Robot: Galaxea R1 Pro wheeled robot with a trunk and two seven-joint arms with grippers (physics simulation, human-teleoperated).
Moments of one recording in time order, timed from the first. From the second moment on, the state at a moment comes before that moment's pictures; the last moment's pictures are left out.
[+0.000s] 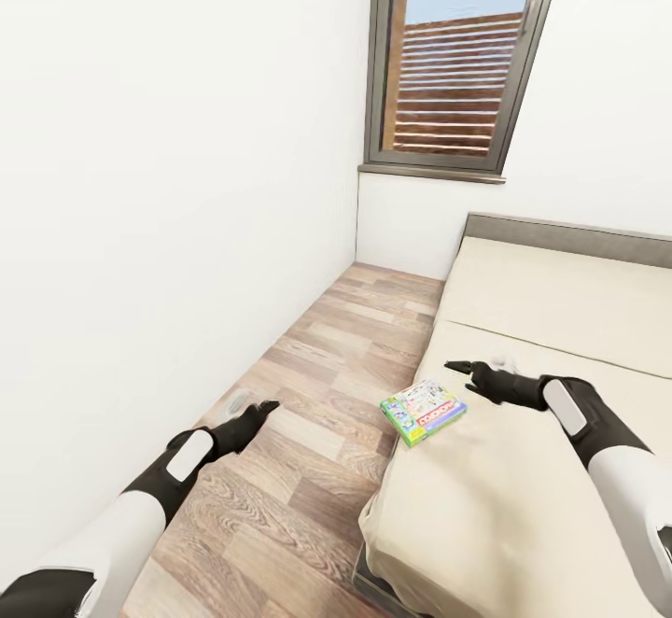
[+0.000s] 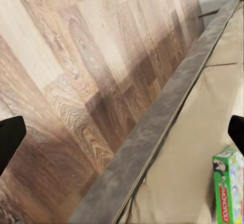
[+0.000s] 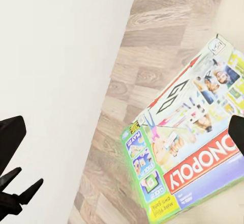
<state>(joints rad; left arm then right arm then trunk) -0.77 0.05 -0.07 -0.44 0.94 0.42 -0.17 -0.90 -0.31 -0.07 -0.55 -0.57 0.78 0.57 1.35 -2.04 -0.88</state>
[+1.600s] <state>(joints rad) -0.85 0.13 -0.08 -0.27 0.94 0.42 -0.62 -0.61 -0.41 -0.11 -1.18 -0.57 0.80 0.78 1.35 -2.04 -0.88</state>
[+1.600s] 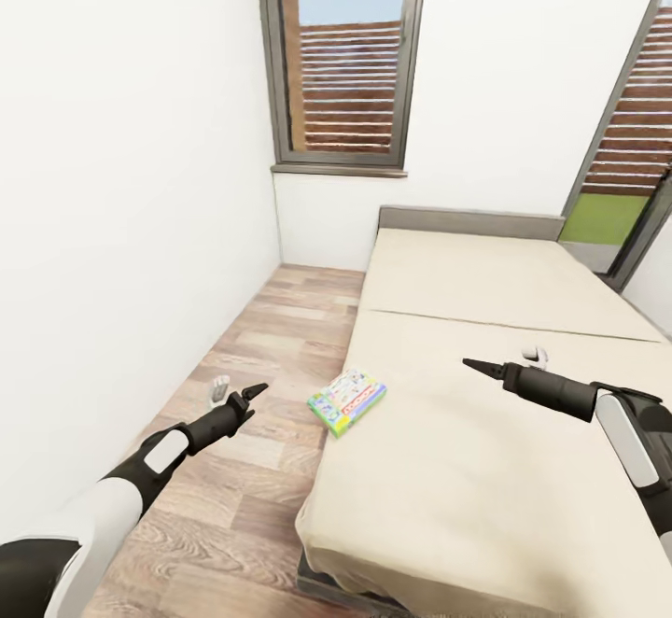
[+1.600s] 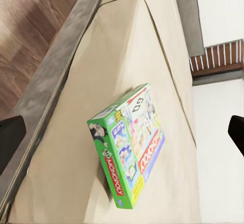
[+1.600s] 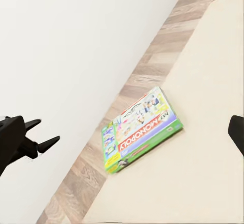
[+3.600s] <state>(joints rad) -0.83 0.22 -0.04 -0.28 0.95 0.41 -0.77 -0.60 -0.40 -0.11 -1.18 -0.56 0.80 0.78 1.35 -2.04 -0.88</state>
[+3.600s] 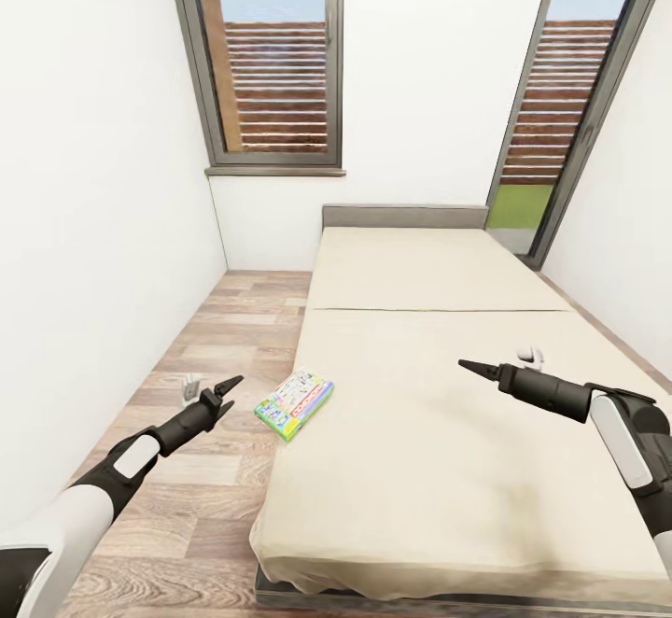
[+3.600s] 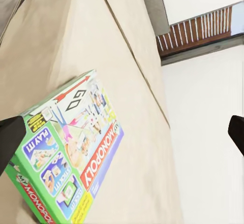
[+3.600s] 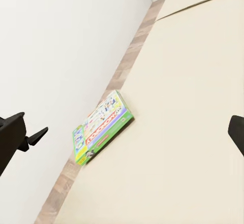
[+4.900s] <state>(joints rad) -0.82 0.26 -0.04 -0.27 0.95 0.42 -0.84 -0.60 -0.40 -0.11 -1.19 -0.57 0.80 0.78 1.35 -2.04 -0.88</state>
